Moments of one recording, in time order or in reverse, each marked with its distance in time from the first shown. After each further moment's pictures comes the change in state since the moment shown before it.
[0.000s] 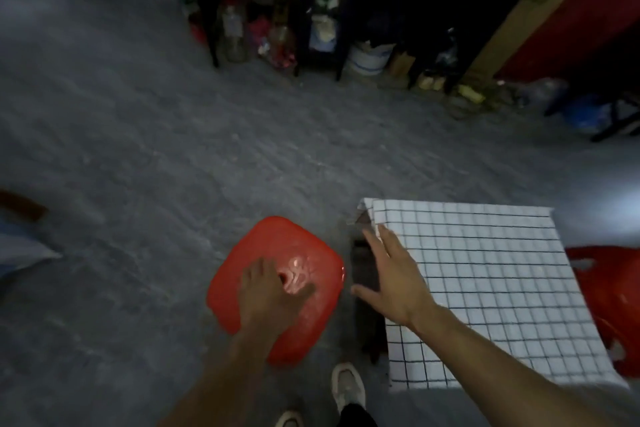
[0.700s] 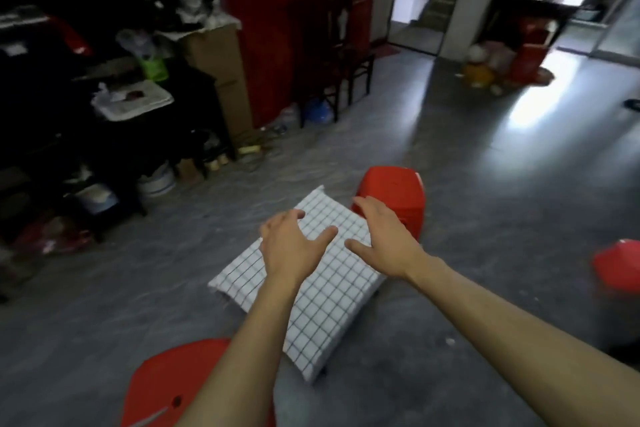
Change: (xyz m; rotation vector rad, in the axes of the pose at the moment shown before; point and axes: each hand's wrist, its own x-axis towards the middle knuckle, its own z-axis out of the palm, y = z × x) left_hand -0.302 0.341 -0.058 -0.074 -0.081 0.986; right_hand -0.382 0.092 -0.222 0.262 0.635 0.551
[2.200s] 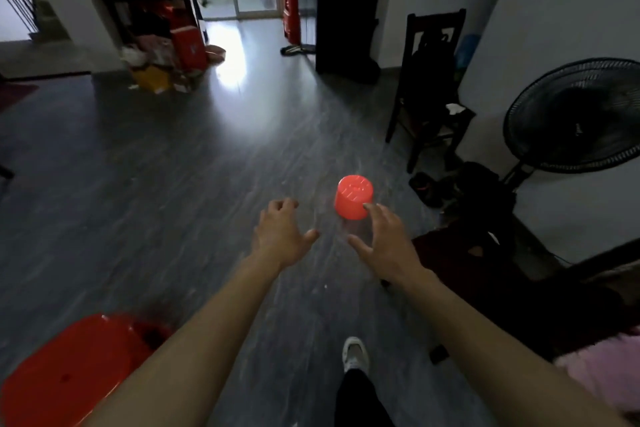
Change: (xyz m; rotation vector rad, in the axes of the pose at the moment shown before) left_hand 0.061 0.640 0.614 0.209 -0.799 0.865; right_hand -0.142 0.698 -0.307 0.013 0.600 1.028
